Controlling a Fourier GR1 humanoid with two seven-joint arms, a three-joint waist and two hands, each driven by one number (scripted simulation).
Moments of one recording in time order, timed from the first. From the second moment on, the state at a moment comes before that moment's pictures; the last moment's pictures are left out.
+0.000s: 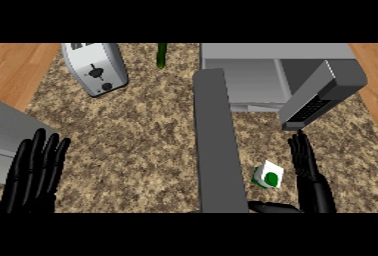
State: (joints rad) left arm 0.33 0.01 -0.17 -2.26 -0.03 0.00 -0.01; right arm 0.24 -0.01 0.09 -1.66 0.05 -0.08 -0.36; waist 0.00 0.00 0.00
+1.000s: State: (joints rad) left arm 0.39 0.02 -0.21 -2.29 -0.05 0.02 -0.03; right arm 0.02 -0.06 -0.11 -0.94 -0.03 0.04 -0.82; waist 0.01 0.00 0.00
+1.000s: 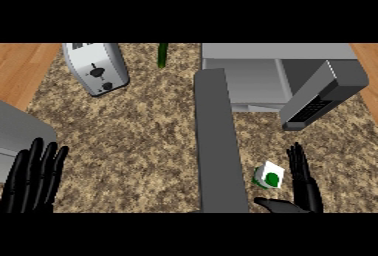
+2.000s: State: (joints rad) left arm 0.44 0.02 -0.23 -2.34 -0.05 0.02 -0.02; right arm -0.15 -0.09 -0.08 -0.60 0.05 0.09 -1.07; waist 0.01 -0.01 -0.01
